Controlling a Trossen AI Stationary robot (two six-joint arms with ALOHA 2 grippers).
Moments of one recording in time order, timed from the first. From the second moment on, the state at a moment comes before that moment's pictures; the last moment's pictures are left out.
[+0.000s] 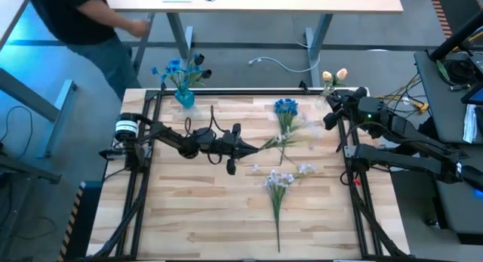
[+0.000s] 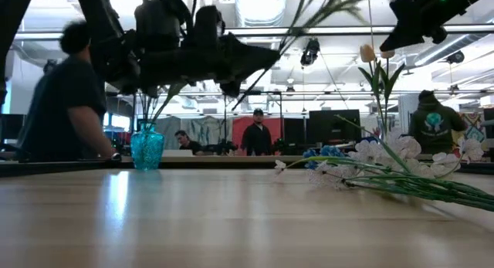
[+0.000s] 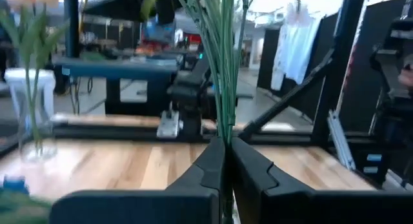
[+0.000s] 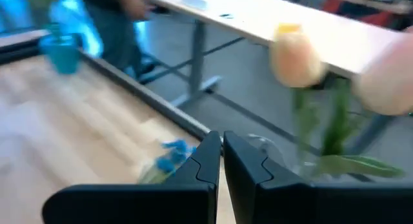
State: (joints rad) left arm 0.09 1.85 0.69 1.28 0.20 -0.10; right arm -0.45 0.55 0.72 -0.55 0.42 0.05
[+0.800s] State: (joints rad) left arm 0.13 1.85 0.69 1.43 0.25 -0.06; right arm -0.40 0.65 0.11 0.75 -0.16 0.05
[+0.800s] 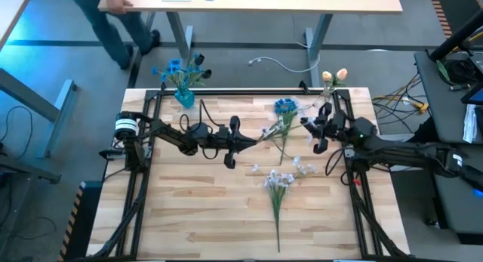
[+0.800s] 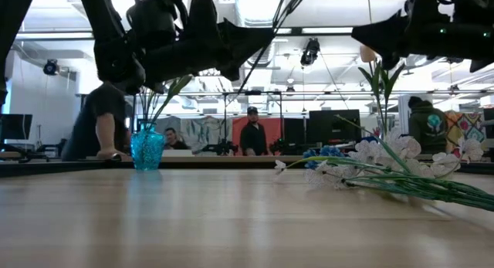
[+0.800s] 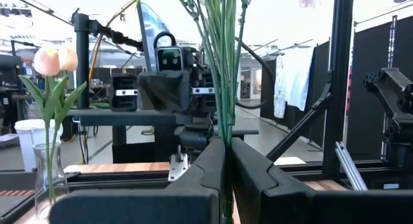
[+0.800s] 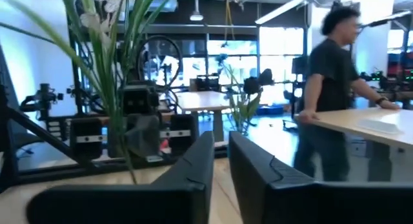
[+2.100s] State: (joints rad) left arm 0.16 1.97 0.91 1.50 0.40 -0.07; right arm -0.10 1.16 0.39 0.97 -0.13 -0.05
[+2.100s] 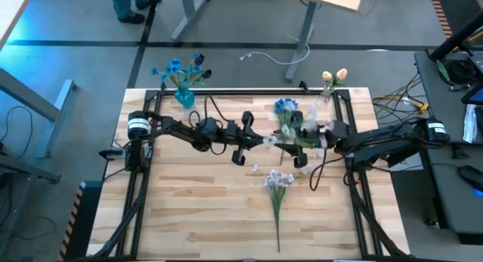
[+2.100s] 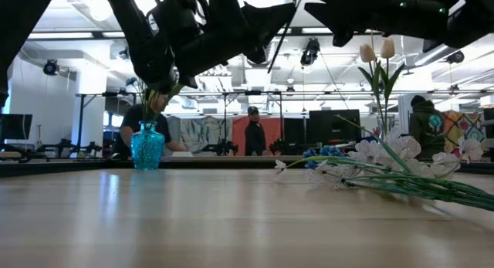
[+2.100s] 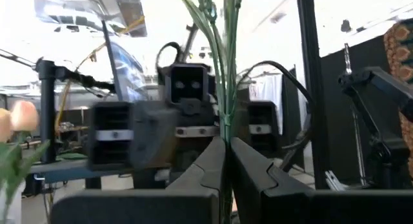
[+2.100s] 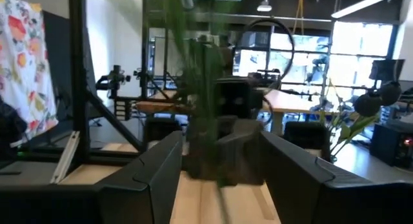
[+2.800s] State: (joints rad) left arm 0.18 1.97 0.92 1.47 0.41 -0.09; right arm -0.08 1.30 0.54 0.96 -0.08 -0.04
